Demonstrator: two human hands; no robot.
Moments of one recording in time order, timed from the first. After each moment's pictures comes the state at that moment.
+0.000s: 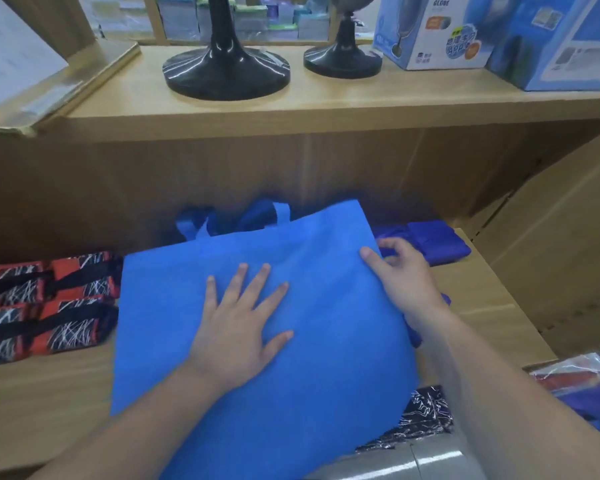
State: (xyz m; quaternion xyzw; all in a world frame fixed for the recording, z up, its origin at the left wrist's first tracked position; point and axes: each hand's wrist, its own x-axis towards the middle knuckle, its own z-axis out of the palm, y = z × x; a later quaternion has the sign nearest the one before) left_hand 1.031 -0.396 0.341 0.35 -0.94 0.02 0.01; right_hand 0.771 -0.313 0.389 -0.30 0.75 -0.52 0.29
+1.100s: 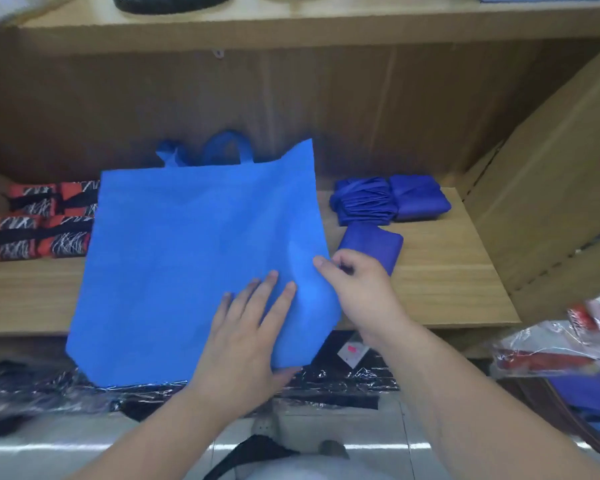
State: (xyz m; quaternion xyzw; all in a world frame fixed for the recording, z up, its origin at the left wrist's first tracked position) left_hand 0.987 -0.227 0.337 0.38 -0.92 -0.04 0.08; right_hand 0.785 -0.224 0.352 -0.40 0.66 -0.50 0.40
